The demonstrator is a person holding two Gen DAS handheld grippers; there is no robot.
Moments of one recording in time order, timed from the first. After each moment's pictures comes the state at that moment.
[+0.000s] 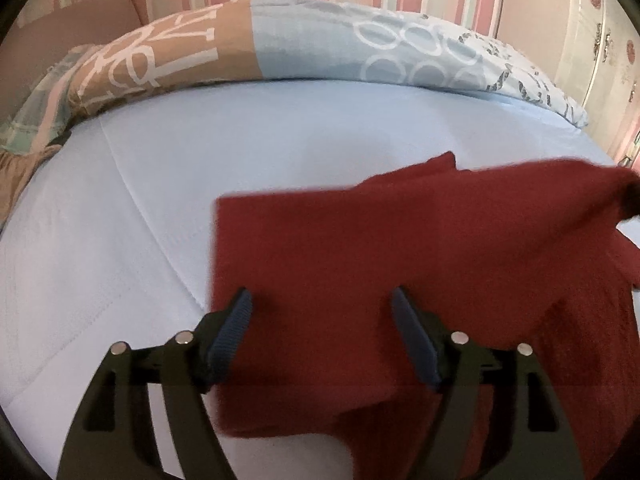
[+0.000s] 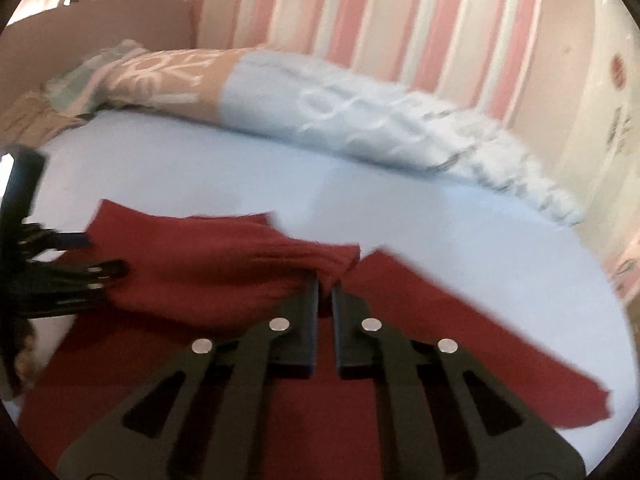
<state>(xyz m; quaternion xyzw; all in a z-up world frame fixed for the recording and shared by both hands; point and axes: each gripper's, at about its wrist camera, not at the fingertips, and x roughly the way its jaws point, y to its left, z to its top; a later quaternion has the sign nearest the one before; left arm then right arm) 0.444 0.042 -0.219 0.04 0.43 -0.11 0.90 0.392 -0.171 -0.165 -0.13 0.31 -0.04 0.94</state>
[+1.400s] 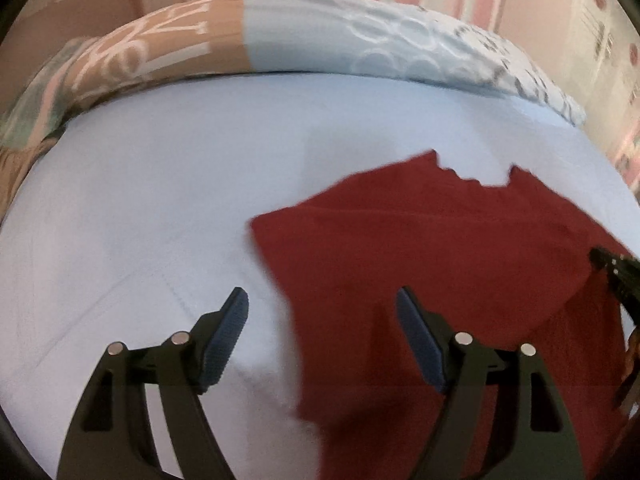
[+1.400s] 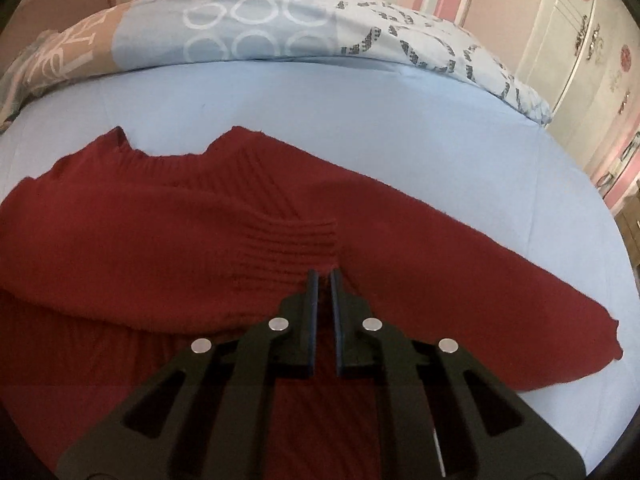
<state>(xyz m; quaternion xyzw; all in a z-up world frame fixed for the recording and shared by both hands) 0.447 0.019 -0.213 0.04 0.46 -0.12 0.88 0.411 -0.281 -0.242 -0.04 0.44 -0.10 0.89</state>
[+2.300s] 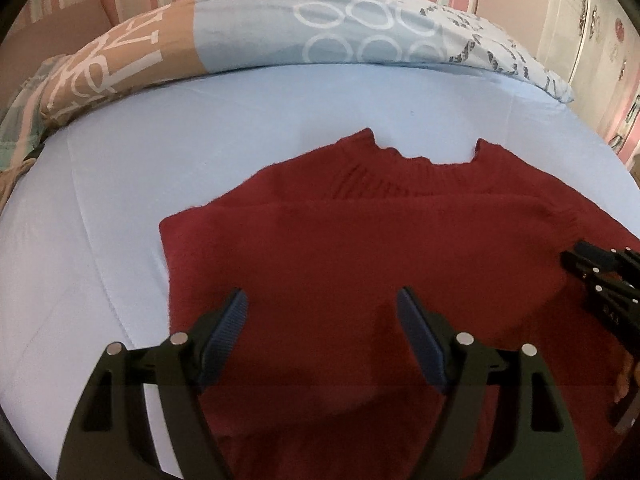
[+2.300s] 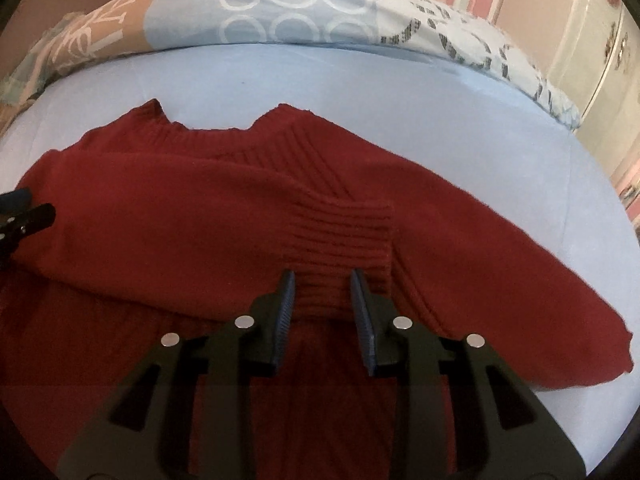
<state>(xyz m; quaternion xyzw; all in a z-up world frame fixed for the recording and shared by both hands) 0.441 -0.040 -0.224 0.06 0.45 -0.13 0.88 0.405 -0.265 -0.253 -0.05 0.45 -0.05 0.89</state>
